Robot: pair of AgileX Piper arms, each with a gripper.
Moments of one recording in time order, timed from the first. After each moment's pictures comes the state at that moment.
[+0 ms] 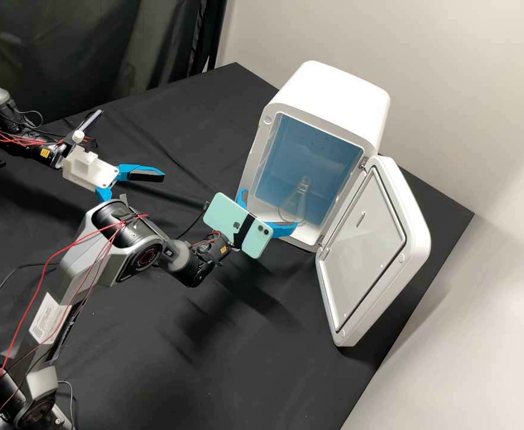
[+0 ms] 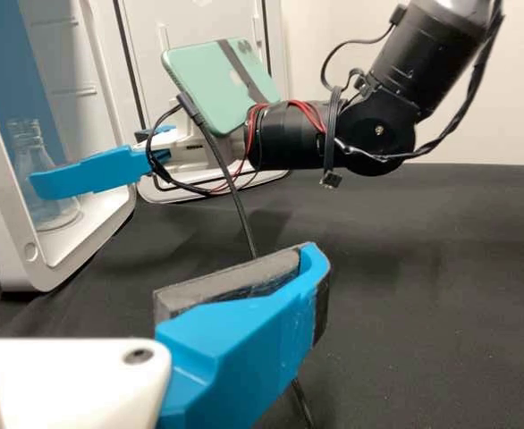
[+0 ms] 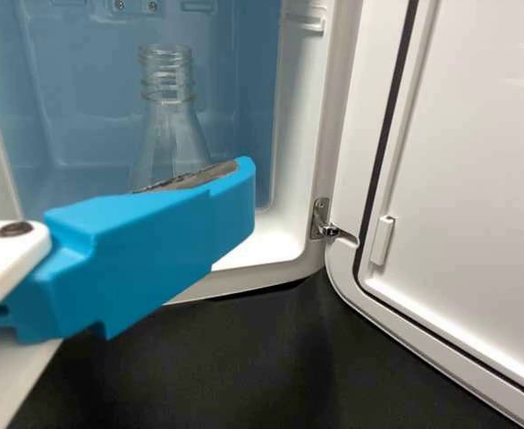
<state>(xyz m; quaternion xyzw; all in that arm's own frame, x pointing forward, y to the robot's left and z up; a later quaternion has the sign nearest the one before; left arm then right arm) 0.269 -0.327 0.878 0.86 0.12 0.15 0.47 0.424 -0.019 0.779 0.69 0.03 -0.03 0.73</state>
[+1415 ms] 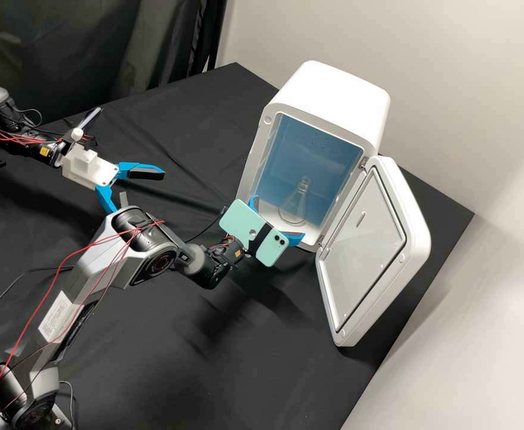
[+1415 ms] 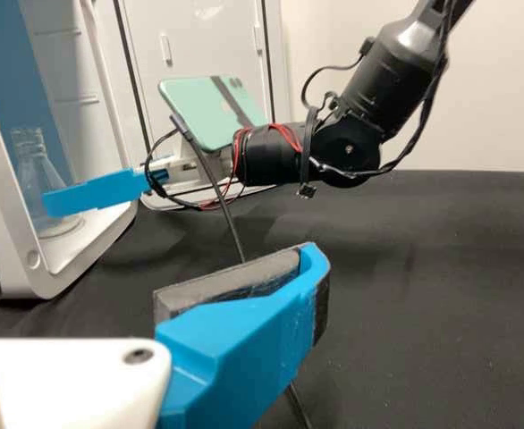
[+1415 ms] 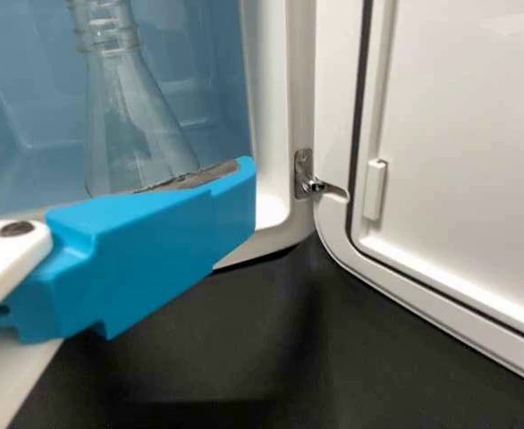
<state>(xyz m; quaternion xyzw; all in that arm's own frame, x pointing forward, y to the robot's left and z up) 0.268 -0.331 0.881 0.86 0.11 0.16 0.47 0.452 -0.043 0.784 0.72 0.03 -0.06 0.69</state>
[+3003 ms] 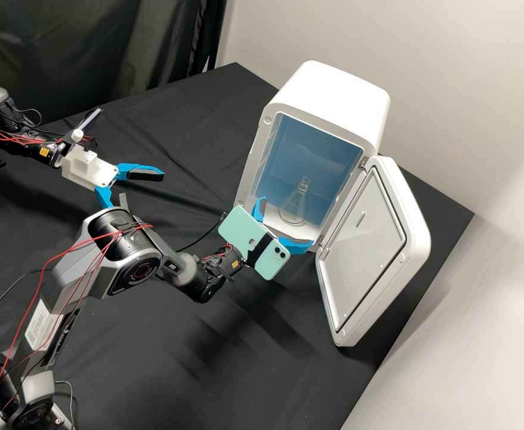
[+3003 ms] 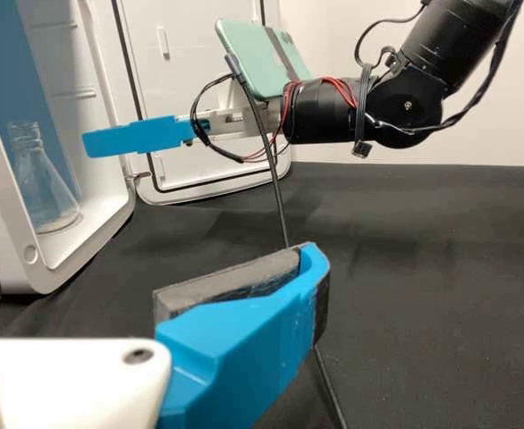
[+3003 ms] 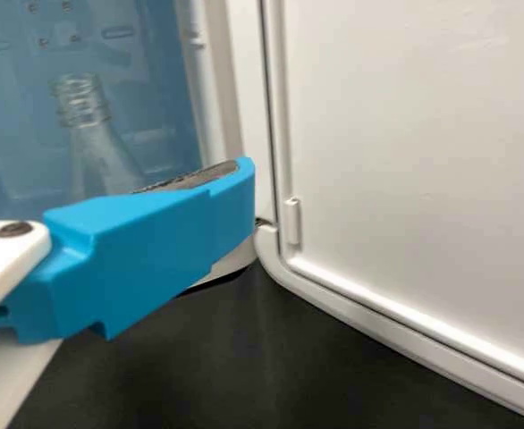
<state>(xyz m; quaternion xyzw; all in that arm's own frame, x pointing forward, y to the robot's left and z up) 0.269 -0.331 0.880 0.86 0.11 0.15 0.47 0.404 -0.043 0.824 0.73 -0.01 -0.02 0.68</state>
